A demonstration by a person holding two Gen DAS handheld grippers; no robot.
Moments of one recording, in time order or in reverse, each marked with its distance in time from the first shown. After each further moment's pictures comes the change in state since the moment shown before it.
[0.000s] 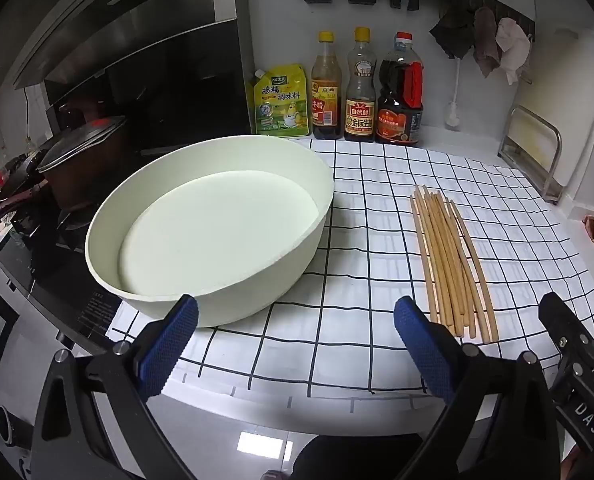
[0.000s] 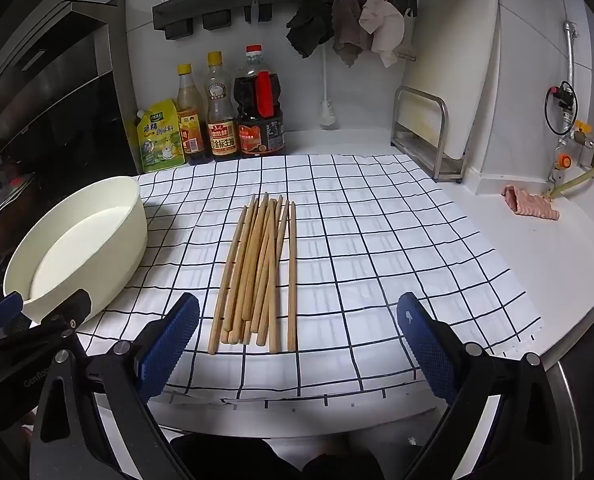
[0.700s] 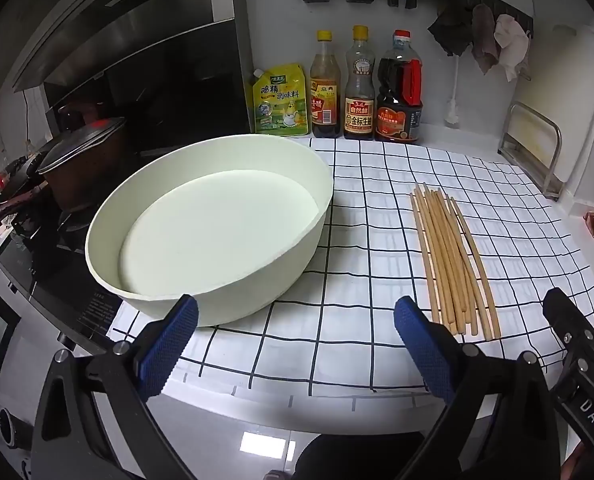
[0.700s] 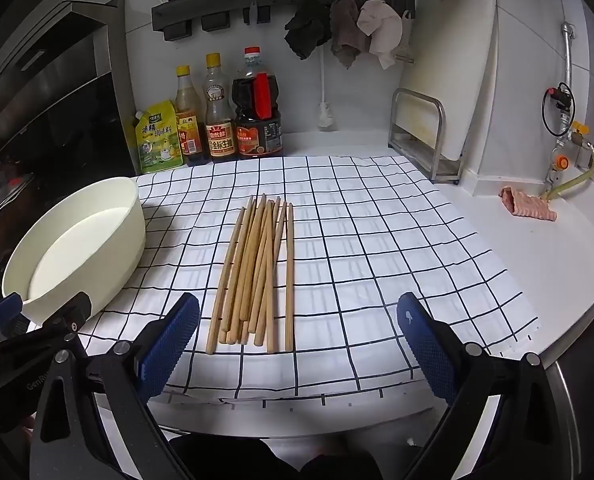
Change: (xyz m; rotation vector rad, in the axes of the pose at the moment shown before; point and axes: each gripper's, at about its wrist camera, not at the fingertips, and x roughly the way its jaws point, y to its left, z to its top) left arm 0.001 -0.001 -0.001 0.011 0.007 0.001; right arm -0.002 -0.004 0.001 -0.004 -0.005 -0.002
